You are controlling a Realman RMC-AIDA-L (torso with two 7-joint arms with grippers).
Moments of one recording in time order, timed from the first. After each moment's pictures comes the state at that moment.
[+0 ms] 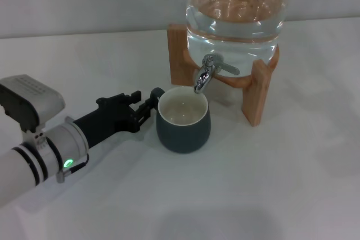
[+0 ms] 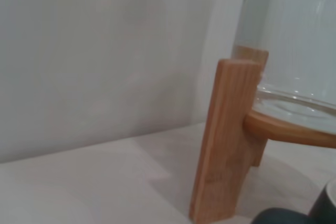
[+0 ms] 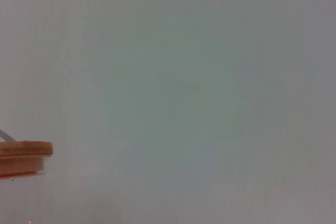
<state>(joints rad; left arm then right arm) -0.73 -2.08 -0.06 -0.08 -0.88 -0.95 2.38 0.24 1.99 -0.34 -0.58 1.79 1.48 -2.09</state>
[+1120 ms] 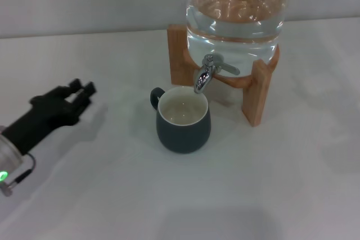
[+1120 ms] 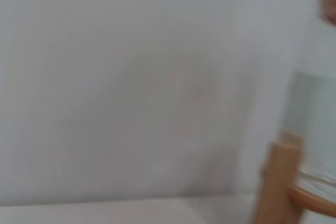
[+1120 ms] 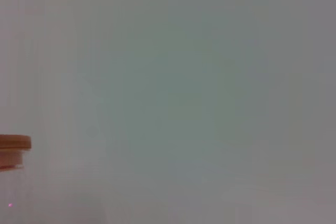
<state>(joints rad) -0.57 -2.08 -0.06 0.12 -1.00 -1.26 2.24 0.24 1.99 -0.33 -0.58 1.79 1.44 -2.08</state>
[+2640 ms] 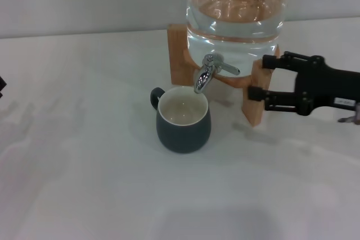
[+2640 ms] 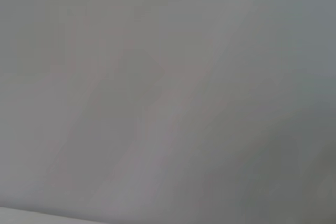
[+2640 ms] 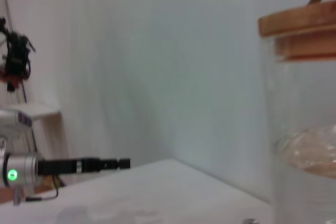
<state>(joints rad) -0.47 -2.08 -0.06 0.40 -1.15 -1.34 2.01 0.21 2.01 -1.18 -1.05 1.72 1.38 -1.72</state>
